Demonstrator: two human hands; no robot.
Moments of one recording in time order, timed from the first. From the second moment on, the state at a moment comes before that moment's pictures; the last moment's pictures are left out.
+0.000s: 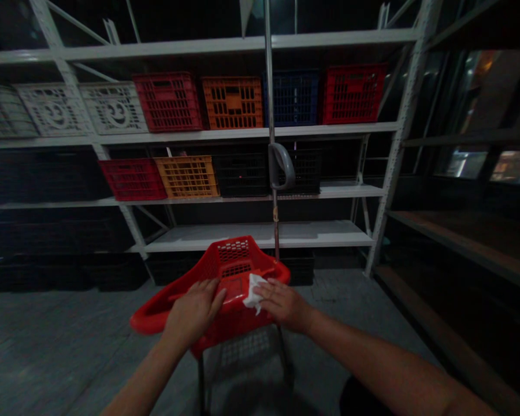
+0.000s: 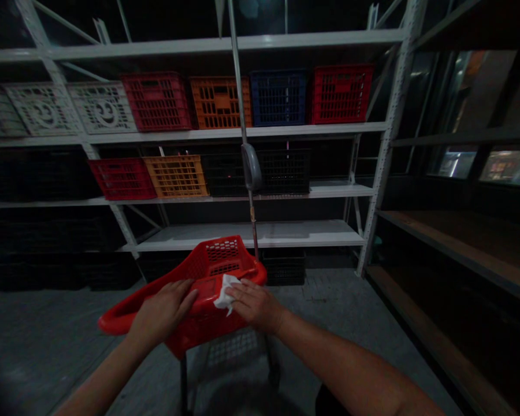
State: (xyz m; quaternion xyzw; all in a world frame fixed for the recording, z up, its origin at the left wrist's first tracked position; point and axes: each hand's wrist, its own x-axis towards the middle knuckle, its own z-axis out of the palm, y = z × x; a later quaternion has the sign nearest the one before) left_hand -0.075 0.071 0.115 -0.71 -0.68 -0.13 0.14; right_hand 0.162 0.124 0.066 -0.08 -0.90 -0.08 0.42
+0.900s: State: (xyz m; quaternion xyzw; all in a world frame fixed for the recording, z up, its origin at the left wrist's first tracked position) left_hand -0.068 0.077 0.113 -0.69 -0.69 -0.11 0.19; right_hand 0.179 0.213 0.059 -0.36 -0.58 0.54 0.49
